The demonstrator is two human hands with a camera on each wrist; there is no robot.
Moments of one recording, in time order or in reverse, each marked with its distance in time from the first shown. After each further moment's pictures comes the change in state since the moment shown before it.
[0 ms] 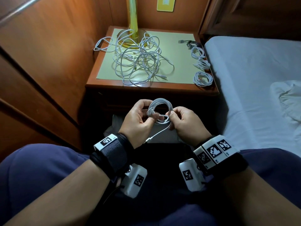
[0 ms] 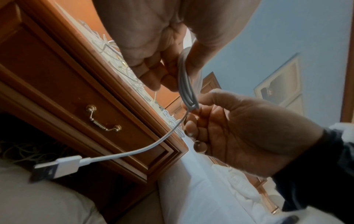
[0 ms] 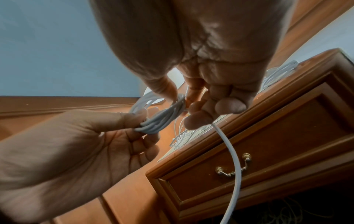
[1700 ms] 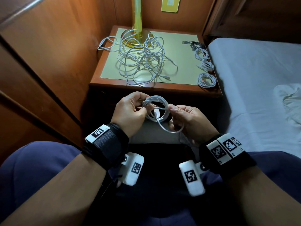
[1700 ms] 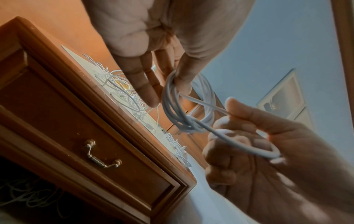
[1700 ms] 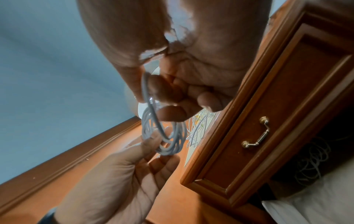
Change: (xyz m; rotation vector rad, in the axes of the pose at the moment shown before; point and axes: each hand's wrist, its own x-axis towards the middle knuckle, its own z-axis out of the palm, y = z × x) left_hand 0.016 0.015 -0.031 0.218 0.116 0.029; right_hand -0.001 -0.016 -0.002 0.586 -0.185 0.004
